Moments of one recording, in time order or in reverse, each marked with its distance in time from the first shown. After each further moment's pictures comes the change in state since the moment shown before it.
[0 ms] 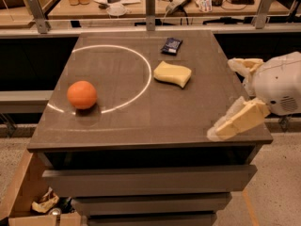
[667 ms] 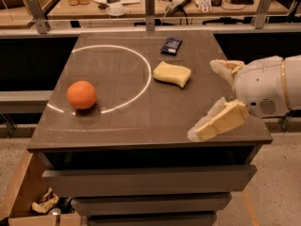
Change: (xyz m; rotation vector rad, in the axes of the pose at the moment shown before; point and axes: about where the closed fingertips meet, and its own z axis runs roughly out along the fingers) arm -0.029 0.019 0.025 -0.045 -0.110 0.020
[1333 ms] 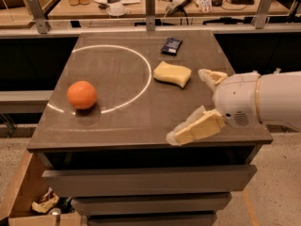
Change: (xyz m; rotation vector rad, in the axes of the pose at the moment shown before) arm 0.003 0.009 0.034 0.049 -0.058 0.062
